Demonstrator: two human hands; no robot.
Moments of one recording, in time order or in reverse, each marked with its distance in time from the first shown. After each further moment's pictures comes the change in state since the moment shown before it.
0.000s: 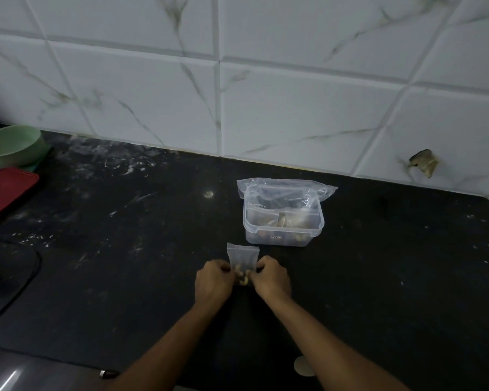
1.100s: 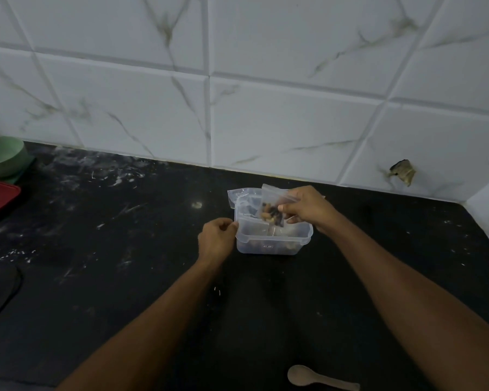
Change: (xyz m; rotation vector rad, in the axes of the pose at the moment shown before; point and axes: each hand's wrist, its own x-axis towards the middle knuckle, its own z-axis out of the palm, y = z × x) left_hand 0.036 0.075 -0.030 -0.360 0.051 0.181; right_hand 0.051 -0.060 -0.172 0.141 -0.083 -0.360
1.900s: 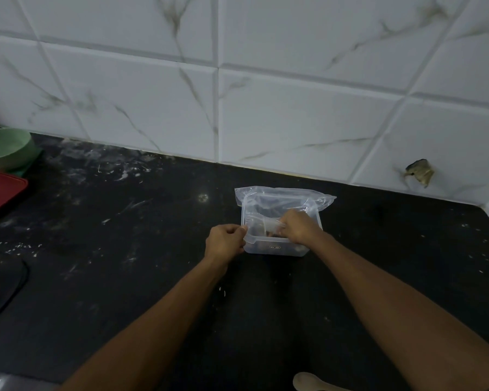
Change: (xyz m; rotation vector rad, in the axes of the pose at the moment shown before) left_hand 0.019 -0.021 0.009 -0.190 -0.073 -0.205; right_hand 0.034 0.038 0.048 -0.673 -0.140 0.008
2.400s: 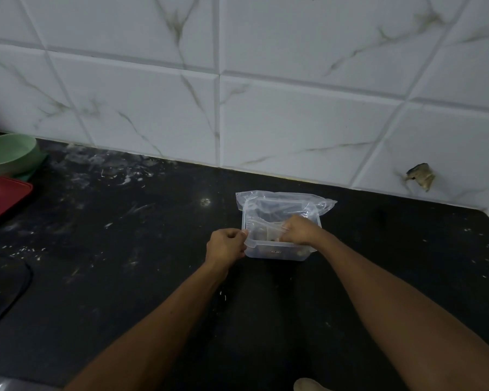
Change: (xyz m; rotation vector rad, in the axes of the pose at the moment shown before) left_hand -0.005 0.004 -0.001 0.021 -0.020 0.009; right_hand 0.007 0.007 -0.004 0.060 -0.124 0.048
